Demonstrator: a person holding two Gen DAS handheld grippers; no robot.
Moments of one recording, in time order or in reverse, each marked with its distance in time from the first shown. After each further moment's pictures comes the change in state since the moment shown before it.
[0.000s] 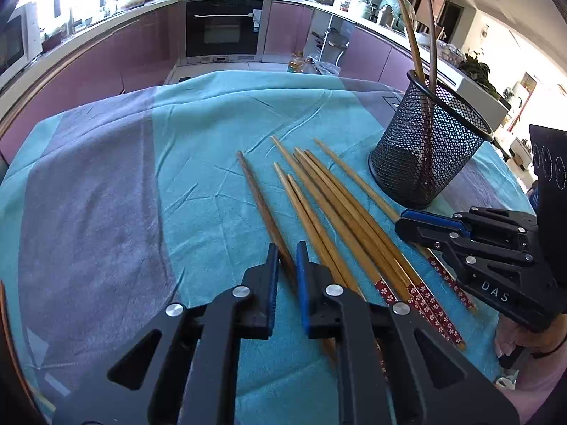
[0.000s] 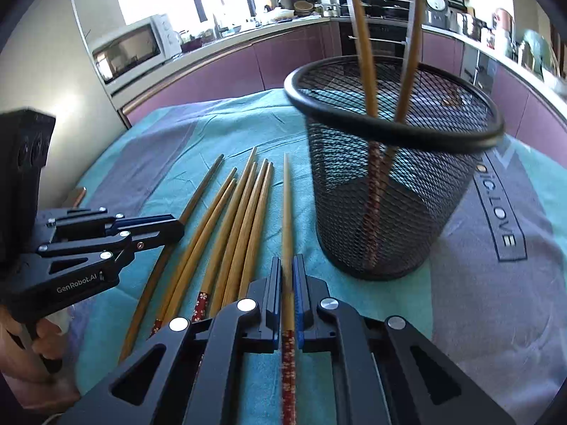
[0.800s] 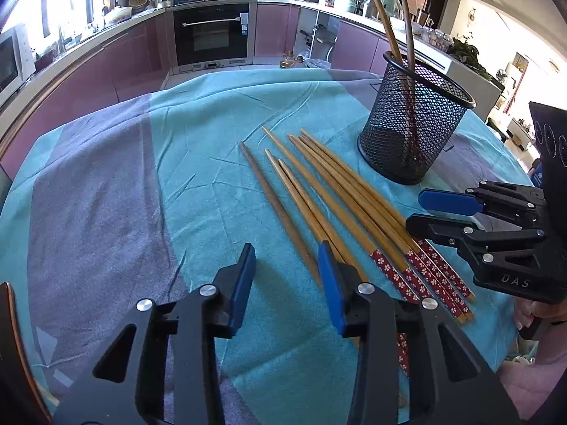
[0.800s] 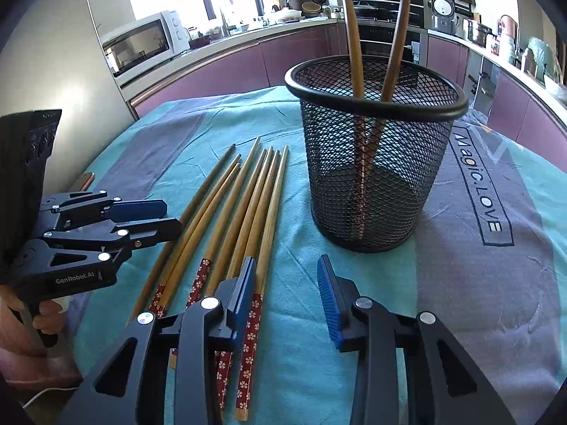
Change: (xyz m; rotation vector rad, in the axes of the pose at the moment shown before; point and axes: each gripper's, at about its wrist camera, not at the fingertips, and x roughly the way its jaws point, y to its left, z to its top) left arm -0.014 -0.004 -0.018 0.093 0.002 0.015; right arm -0.013 0.002 -0.014 -0.081 0.015 -0.022
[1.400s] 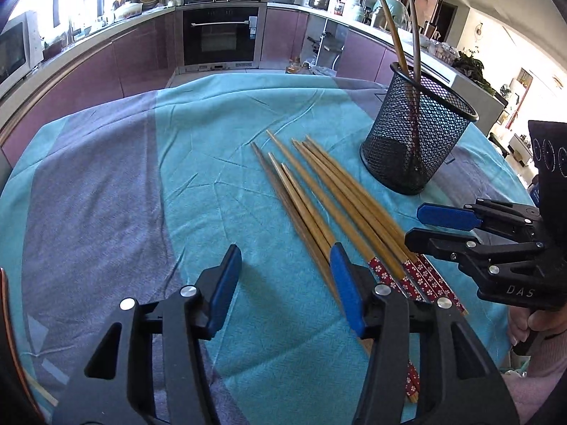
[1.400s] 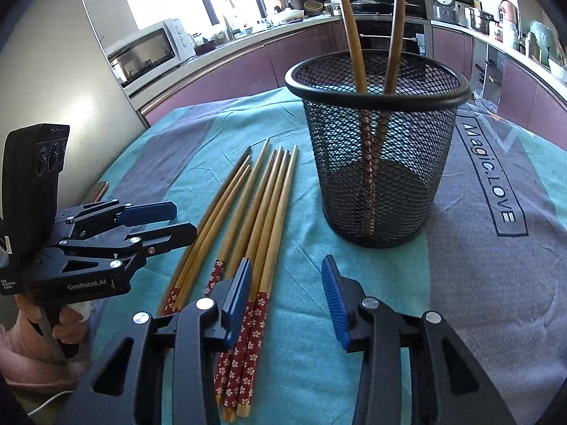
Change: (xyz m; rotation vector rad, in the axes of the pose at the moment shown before) left arm -0.007 0.002 0.000 -0.051 -0.028 -0.003; right arm -0.003 -0.009 0.001 0.066 -0.006 0.087
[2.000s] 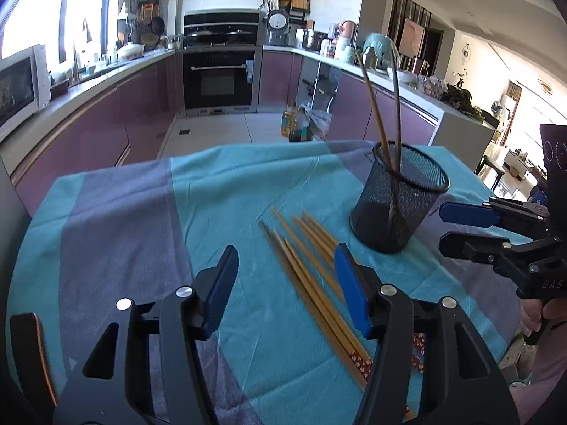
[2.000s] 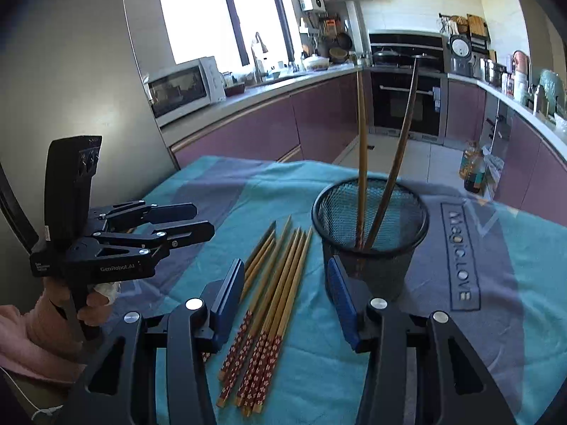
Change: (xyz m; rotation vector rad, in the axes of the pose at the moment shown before) left arm -0.062 0.007 0.029 0.030 -0.168 -0.004; right arm -0.055 0.008 0.025 -0.096 -0.132 0.052
